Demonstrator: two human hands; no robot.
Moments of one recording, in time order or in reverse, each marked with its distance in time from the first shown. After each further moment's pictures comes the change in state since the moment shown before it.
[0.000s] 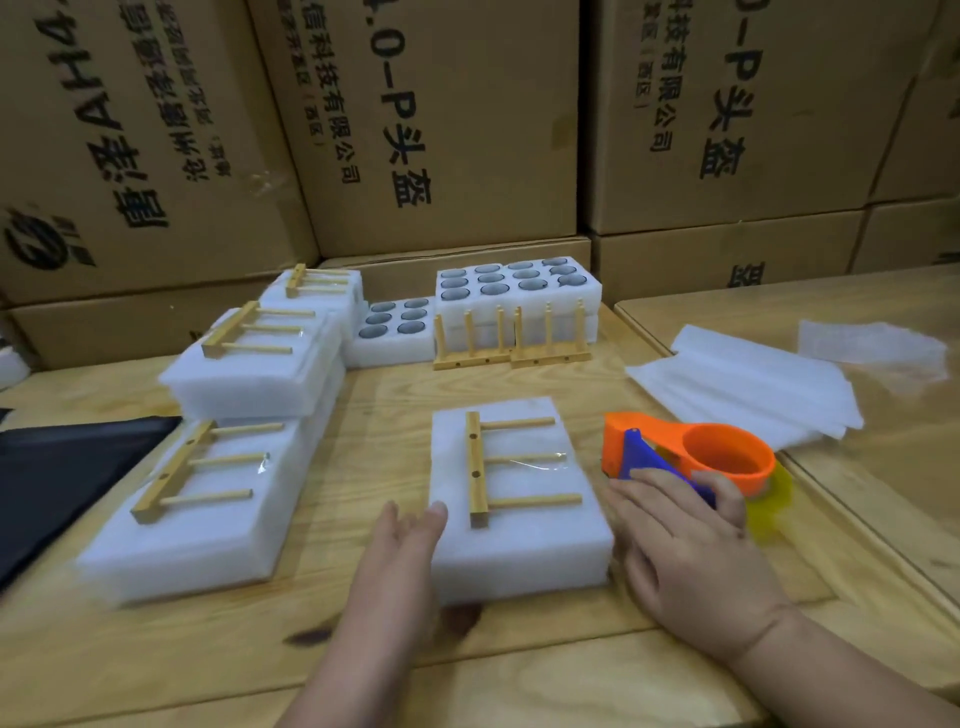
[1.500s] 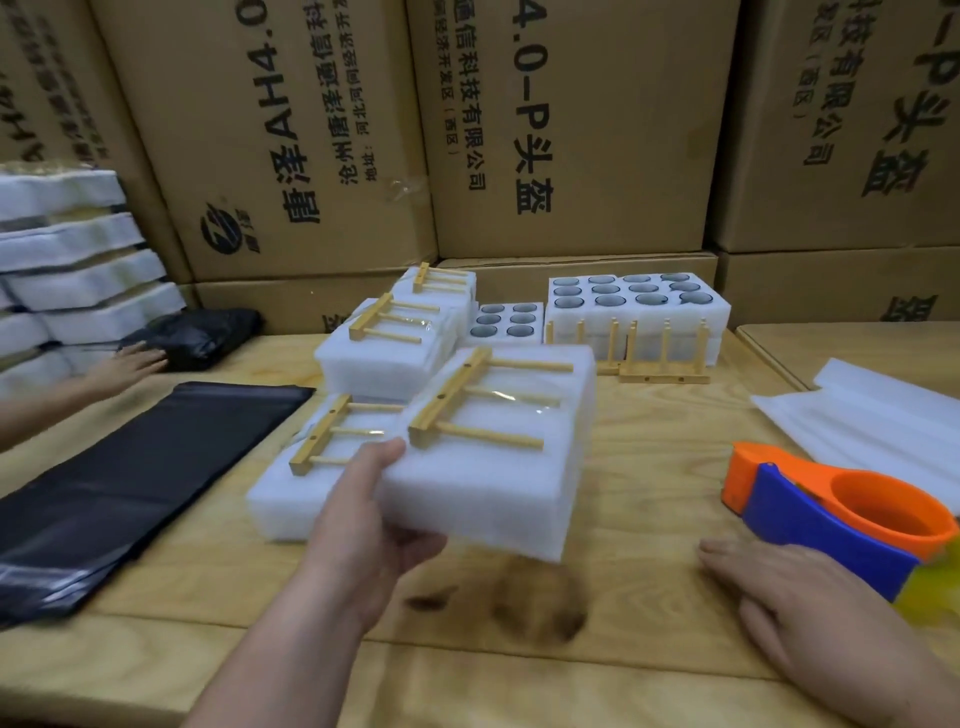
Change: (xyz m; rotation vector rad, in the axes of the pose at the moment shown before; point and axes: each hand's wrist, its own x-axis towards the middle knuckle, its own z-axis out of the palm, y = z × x) left_hand 0.008 0.041 -0.101 -0.446 0.110 -0.057; right_hand 0.011 0.004 -0.008 0.281 -0.470 0.036
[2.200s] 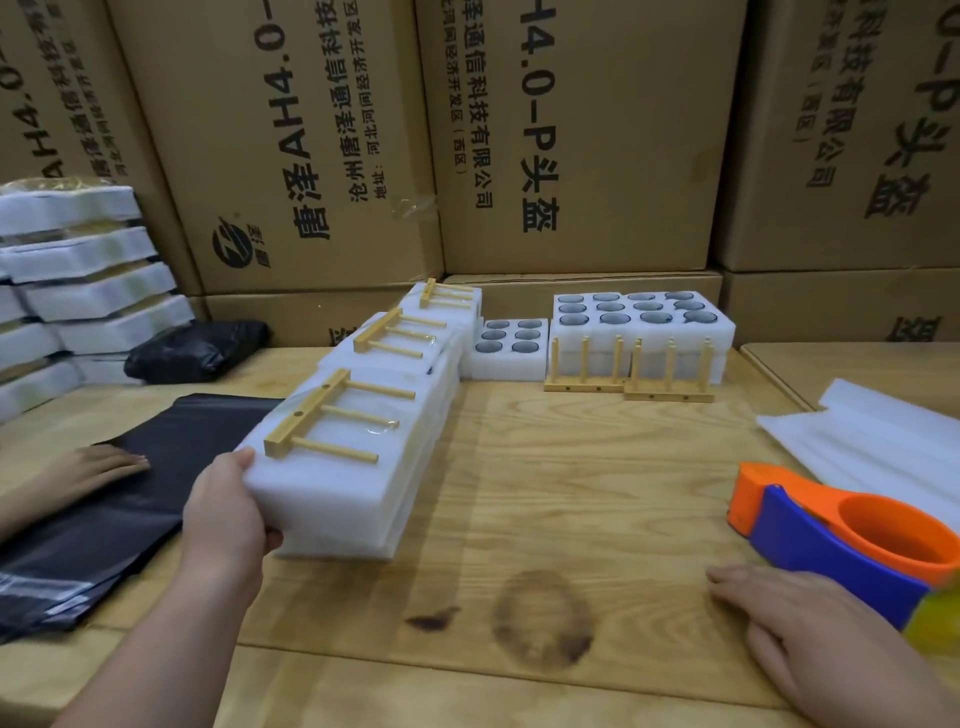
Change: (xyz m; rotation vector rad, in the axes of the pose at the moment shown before) left_hand 0.057 0.037 -0.094 0.119 0.492 0.253; right_hand 0.005 -0.005 -0.006 -0.039 0.042 -0.049
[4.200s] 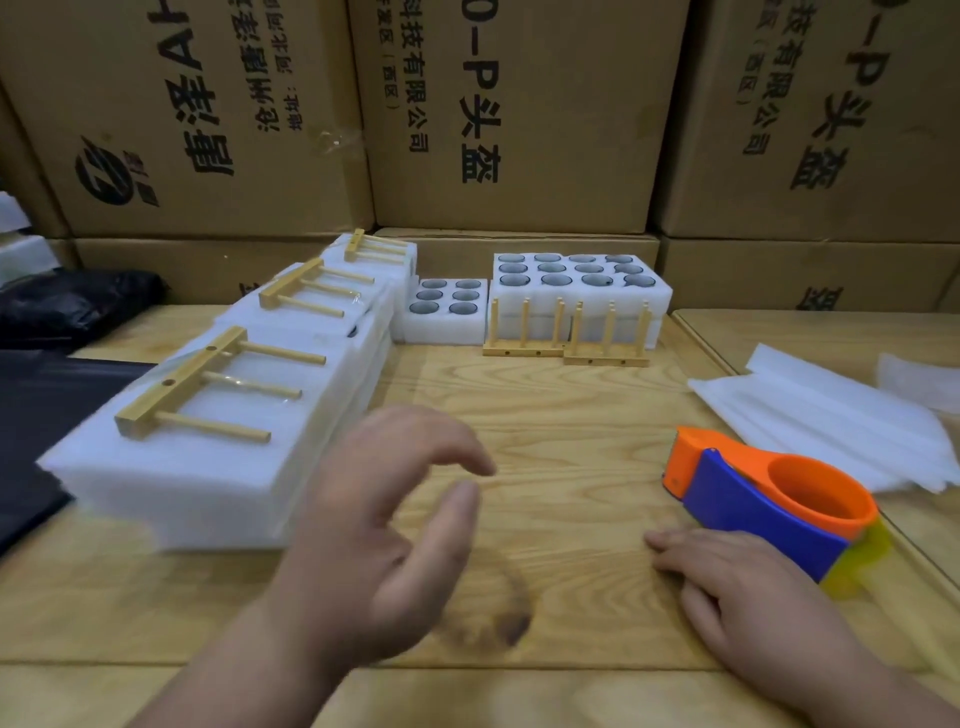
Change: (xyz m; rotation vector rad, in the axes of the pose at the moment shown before) left_hand -0.102 -0.023 0.084 0.193 -0.816 1.099; right_hand -0.001 0.000 0.007 0.061 0.002 0.026
